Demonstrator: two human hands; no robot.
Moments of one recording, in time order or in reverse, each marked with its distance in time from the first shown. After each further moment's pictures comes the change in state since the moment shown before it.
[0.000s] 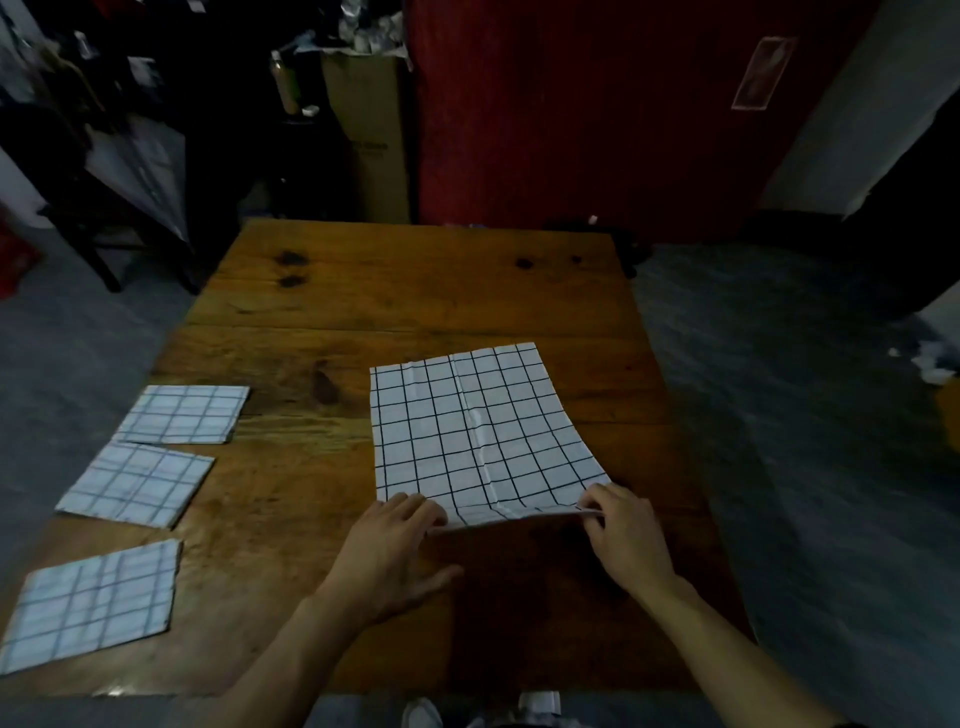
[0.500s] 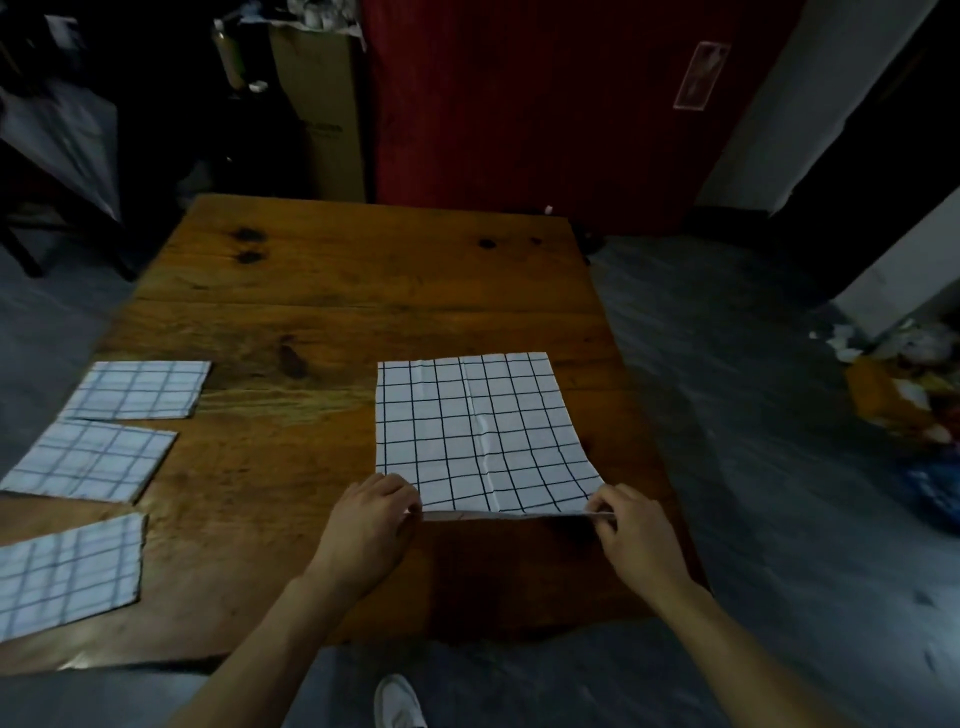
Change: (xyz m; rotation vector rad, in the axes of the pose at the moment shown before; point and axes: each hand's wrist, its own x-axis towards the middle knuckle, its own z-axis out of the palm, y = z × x) left_hand -0.026 0.008 0.015 -0.074 0.115 0.012; right_hand -0.082 0.006 -0.025 -0.018 0.040 0.099
